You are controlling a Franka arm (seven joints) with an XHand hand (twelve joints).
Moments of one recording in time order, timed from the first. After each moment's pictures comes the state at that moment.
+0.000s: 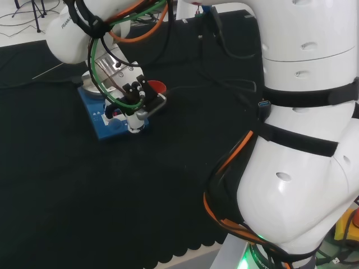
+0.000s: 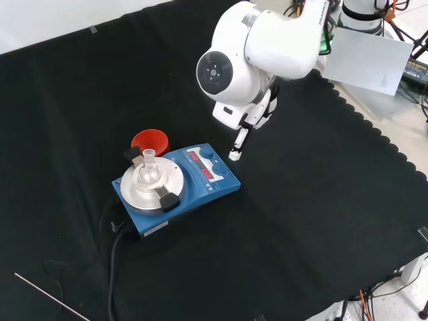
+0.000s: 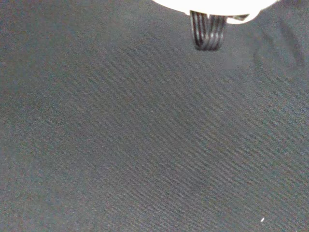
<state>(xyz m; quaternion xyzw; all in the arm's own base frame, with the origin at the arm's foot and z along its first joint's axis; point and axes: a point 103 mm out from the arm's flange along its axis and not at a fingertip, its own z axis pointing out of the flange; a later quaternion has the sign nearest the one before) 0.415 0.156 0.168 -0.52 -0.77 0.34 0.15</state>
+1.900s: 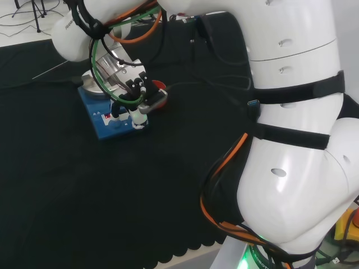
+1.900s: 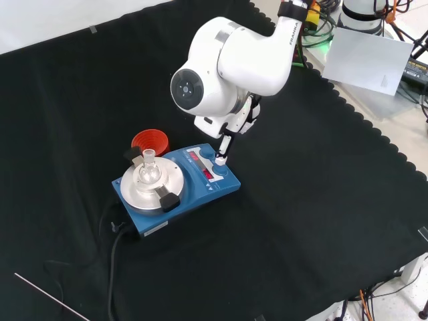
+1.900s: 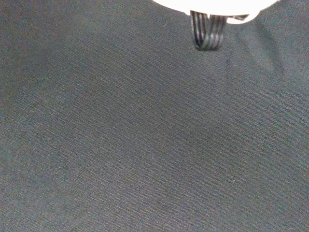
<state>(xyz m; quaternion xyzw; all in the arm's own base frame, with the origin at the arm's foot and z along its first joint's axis) 0.447 0.141 0.151 -0.52 -0.75 0.36 0.17</state>
